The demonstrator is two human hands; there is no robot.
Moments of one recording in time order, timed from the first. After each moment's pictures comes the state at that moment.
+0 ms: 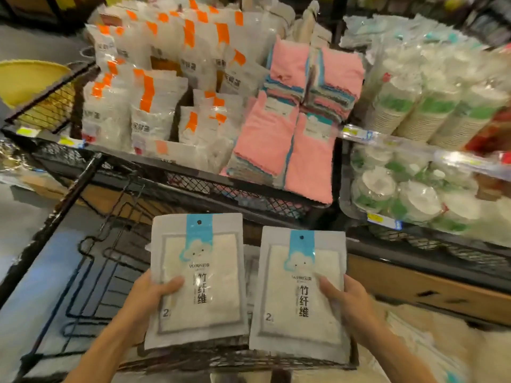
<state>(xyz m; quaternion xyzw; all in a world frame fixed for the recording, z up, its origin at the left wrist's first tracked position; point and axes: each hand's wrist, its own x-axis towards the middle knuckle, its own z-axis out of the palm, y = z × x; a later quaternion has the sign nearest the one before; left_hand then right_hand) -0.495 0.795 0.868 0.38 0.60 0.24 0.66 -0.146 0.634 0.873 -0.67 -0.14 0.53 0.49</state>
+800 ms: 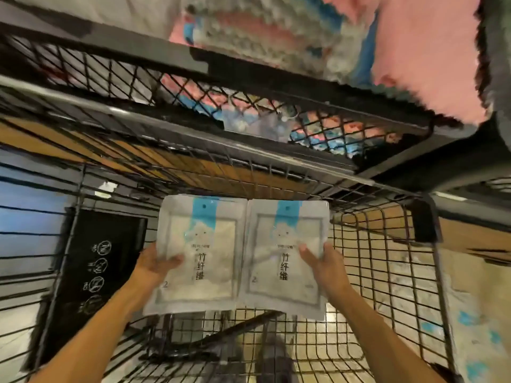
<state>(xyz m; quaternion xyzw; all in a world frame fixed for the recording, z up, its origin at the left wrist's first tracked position) -0.446 0.910 0.515 0.41 0.68 0.05 0.60 -0.138 0.749 0.533 -0.81 -0.11 0.47 0.33</state>
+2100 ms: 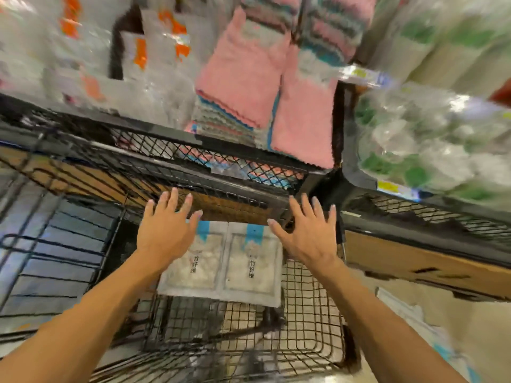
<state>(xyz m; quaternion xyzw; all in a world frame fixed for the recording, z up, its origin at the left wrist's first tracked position) -0.374 0.894 0.726 0.84 0.53 -0.11 0.06 -0.112 0.755 0.737 -0.85 -0.52 0.09 0.01</state>
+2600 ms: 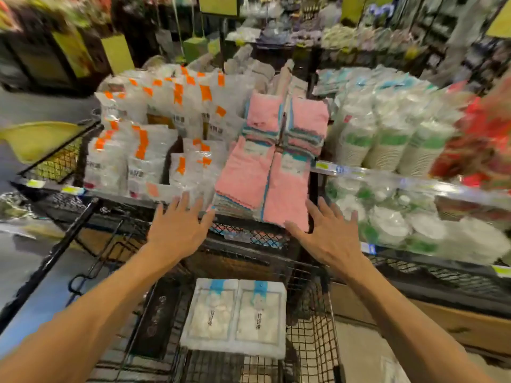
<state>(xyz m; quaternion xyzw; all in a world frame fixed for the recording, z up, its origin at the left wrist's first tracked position) -0.351 0.870 0.999 0.84 0.53 -0.05 0.02 -0.080 0.727 0.984 -0.84 -0.53 0.07 0.06</state>
